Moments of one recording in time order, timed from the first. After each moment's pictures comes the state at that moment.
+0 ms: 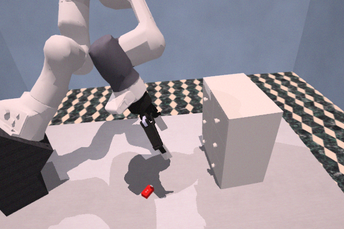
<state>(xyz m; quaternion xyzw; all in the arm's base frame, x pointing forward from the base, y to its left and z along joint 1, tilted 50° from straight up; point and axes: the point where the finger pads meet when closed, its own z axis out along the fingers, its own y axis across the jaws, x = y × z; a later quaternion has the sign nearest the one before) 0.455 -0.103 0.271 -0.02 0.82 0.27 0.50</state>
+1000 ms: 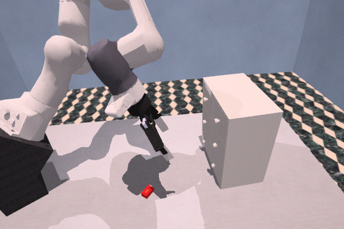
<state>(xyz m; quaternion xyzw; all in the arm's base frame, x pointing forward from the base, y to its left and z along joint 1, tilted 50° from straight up) 0.461 -0.103 0.270 -0.02 0.81 0.26 0.52</state>
